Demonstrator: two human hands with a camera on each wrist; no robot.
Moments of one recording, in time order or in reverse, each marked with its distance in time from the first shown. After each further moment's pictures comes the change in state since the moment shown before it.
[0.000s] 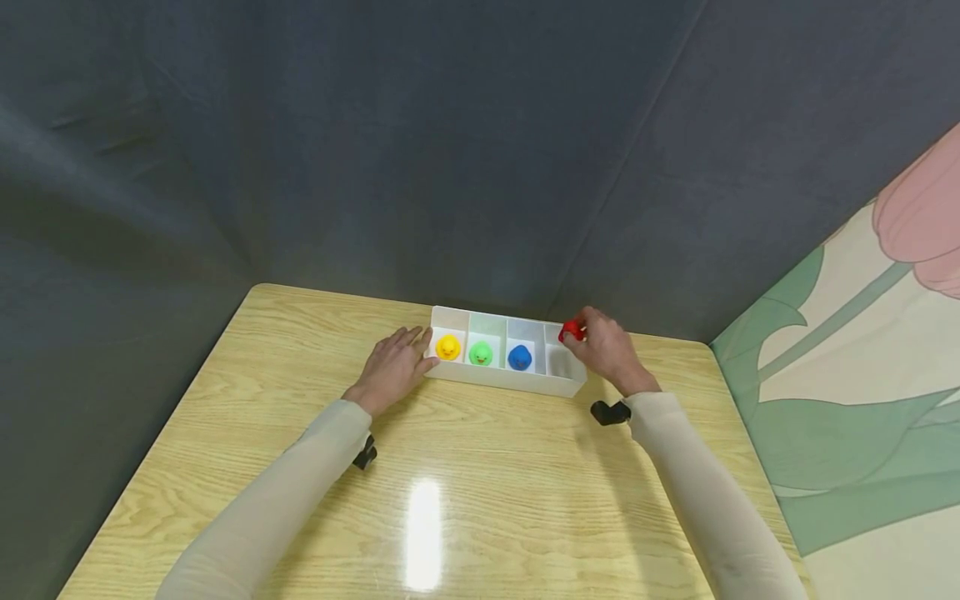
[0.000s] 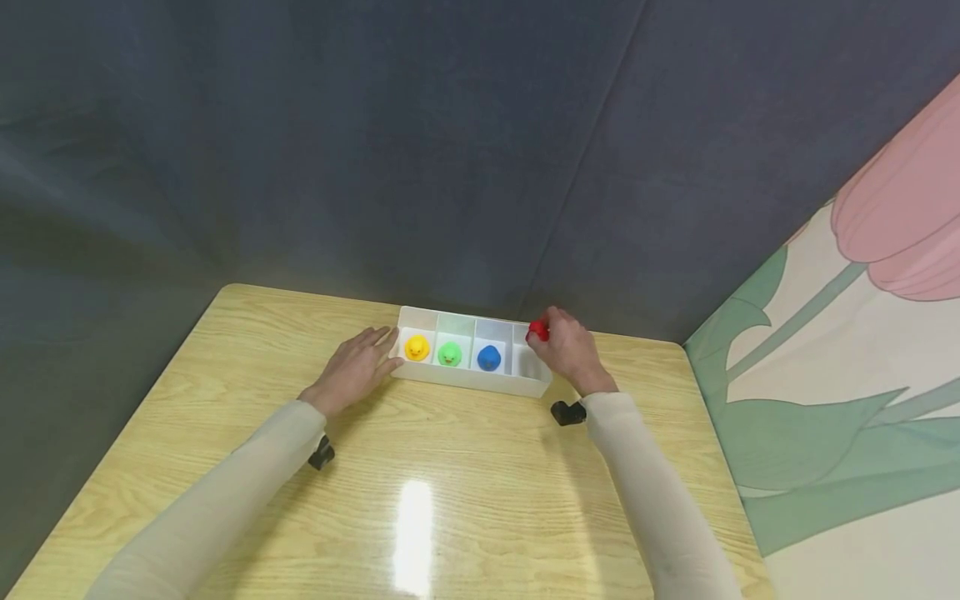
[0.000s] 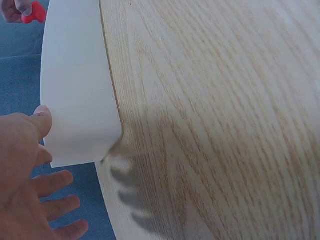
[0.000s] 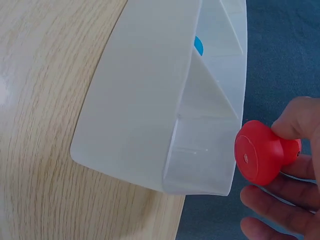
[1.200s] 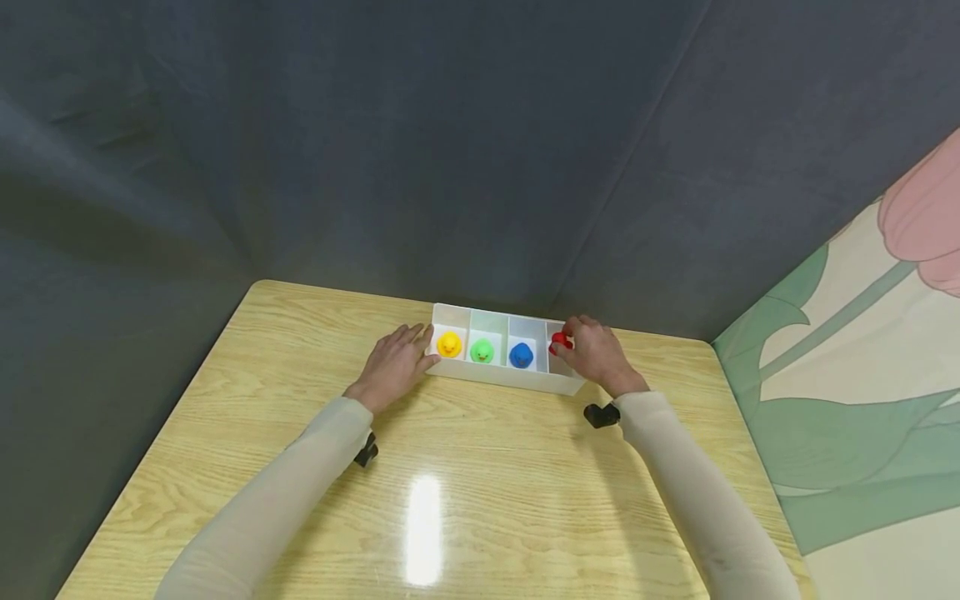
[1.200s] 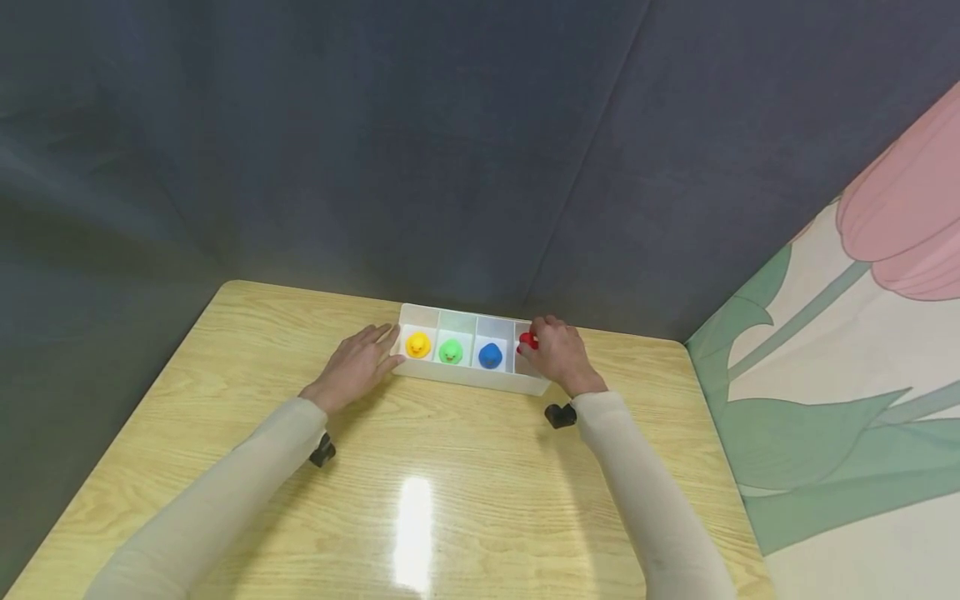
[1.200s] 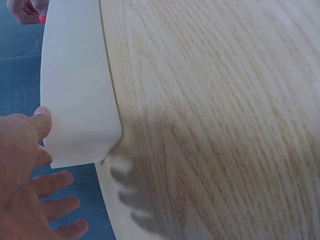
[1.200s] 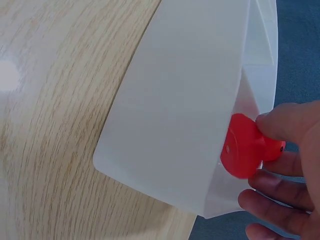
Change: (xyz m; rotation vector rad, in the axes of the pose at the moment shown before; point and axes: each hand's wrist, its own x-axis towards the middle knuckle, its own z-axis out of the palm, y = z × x) left_hand 0.001 0.000 -0.001 -0.002 -0.006 -0.002; right_hand 0.001 -0.009 0.019 -0.138 -0.115 -0.004
